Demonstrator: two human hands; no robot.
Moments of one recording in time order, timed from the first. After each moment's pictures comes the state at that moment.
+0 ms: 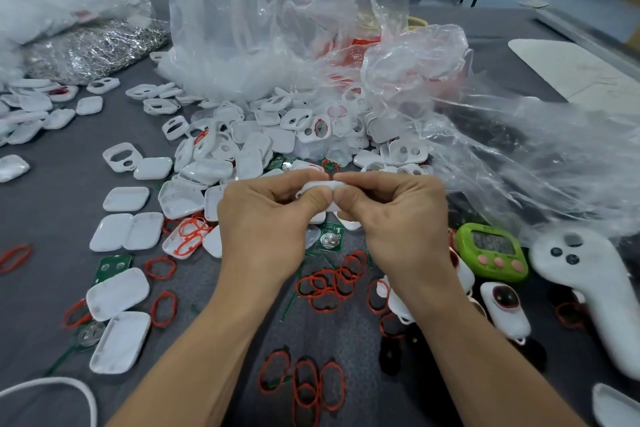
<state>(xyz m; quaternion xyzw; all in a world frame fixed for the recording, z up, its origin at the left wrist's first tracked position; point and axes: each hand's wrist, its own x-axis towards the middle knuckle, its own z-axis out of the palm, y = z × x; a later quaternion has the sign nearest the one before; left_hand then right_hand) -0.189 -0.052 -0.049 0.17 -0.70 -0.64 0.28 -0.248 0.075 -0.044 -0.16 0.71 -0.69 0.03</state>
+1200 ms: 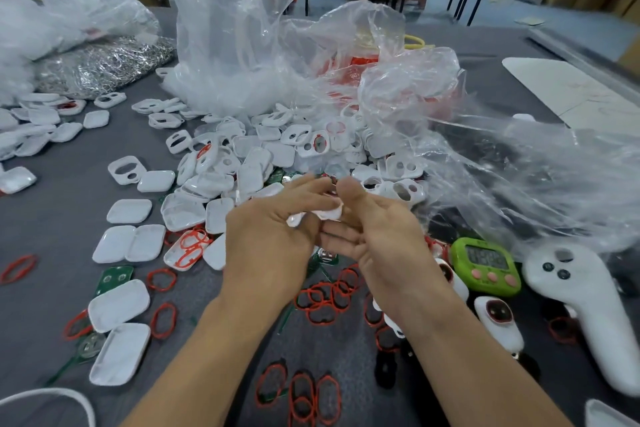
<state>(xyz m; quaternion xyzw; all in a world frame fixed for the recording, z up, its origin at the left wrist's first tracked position) -0.186 -0.045 -0.046 0.13 -0.76 -0.56 0.31 -0.249 0.068 -0.044 -0.09 0.55 -0.79 0.27</state>
